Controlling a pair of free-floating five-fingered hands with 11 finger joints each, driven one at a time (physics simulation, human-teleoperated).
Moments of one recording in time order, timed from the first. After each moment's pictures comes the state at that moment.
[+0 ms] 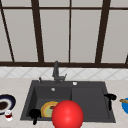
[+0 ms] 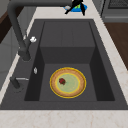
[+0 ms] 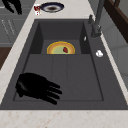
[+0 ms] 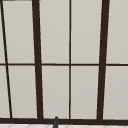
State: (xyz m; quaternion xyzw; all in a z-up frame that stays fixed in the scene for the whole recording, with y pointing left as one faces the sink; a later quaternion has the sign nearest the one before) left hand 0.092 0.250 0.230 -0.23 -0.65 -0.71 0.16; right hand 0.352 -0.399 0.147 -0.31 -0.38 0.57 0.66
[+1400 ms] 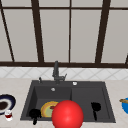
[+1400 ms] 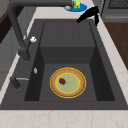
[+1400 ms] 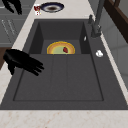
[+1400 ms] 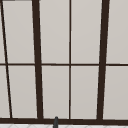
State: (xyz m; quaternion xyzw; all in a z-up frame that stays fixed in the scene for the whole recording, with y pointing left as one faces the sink) left hand 0.092 0.250 0.230 -0.23 -0.65 -0.71 0.16; right hand 0.247 -0.245 0.122 -0.40 -0.38 0.57 0.61
